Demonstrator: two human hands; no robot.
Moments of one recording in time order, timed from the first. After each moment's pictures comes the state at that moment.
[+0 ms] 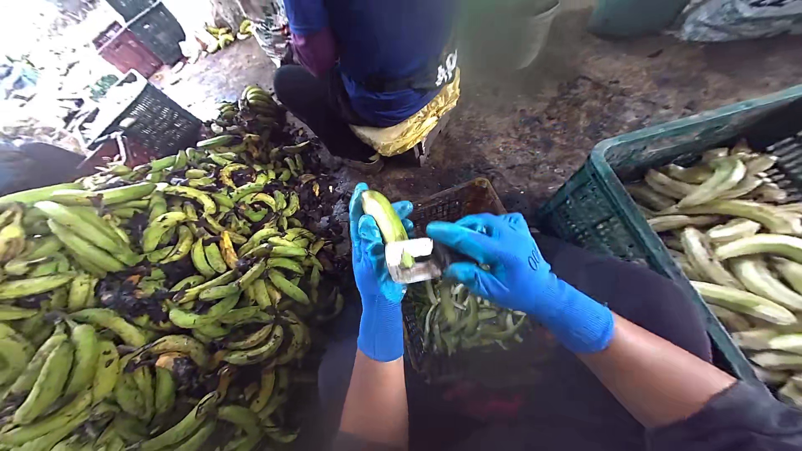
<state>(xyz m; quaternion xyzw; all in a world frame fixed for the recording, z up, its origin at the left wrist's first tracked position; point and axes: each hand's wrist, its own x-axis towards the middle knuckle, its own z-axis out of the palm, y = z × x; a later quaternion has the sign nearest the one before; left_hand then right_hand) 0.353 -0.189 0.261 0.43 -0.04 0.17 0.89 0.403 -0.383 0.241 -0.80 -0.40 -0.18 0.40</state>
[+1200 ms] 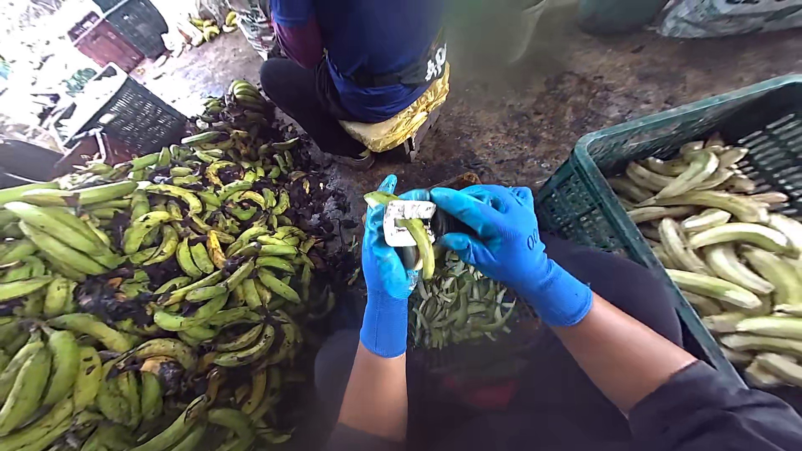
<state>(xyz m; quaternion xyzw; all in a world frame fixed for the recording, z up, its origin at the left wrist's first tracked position) 0.355 -0.220 0.269 0.46 -0.03 0.14 0.87 0.414 -0.389 0.246 -0.80 -0.36 -0.26 0.39</state>
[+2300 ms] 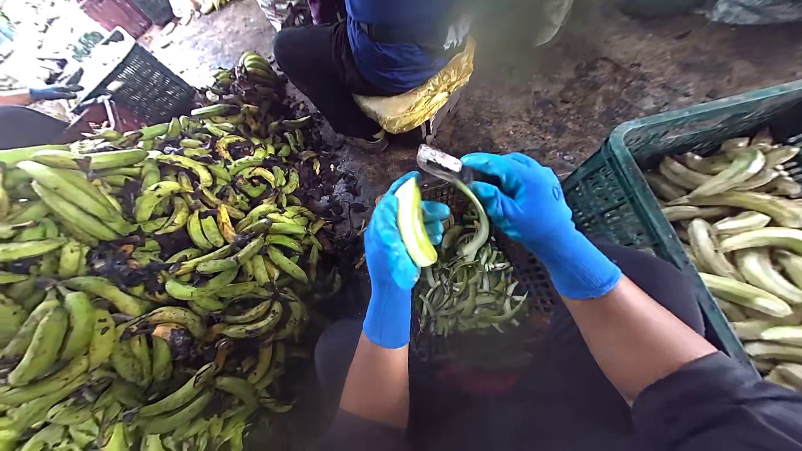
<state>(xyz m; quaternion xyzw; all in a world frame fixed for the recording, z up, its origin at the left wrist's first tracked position) 0.334 -0.202 0.280 0.49 0.08 0.10 0.86 0.434 -0.384 0.252 -0.86 -0.30 -0.10 0.41</state>
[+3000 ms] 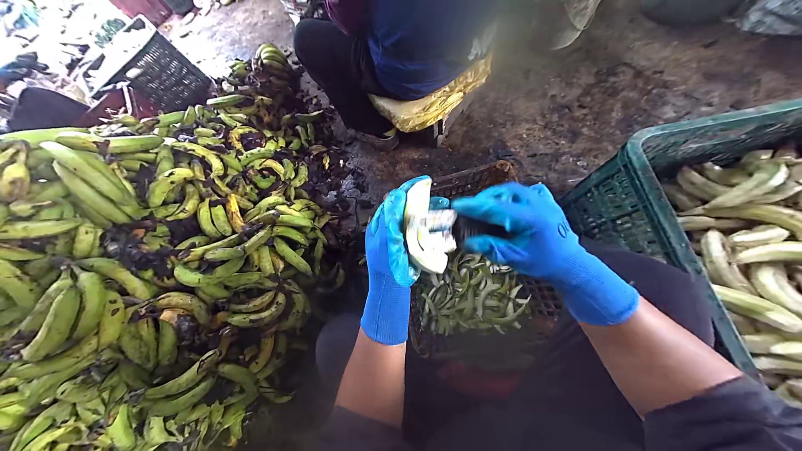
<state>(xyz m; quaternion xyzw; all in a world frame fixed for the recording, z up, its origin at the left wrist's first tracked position) 0.327 -0.189 0.273 0.47 0.08 0.10 0.87 0.413 -0.387 0.245 -0.78 -0.44 -0.14 0.42</state>
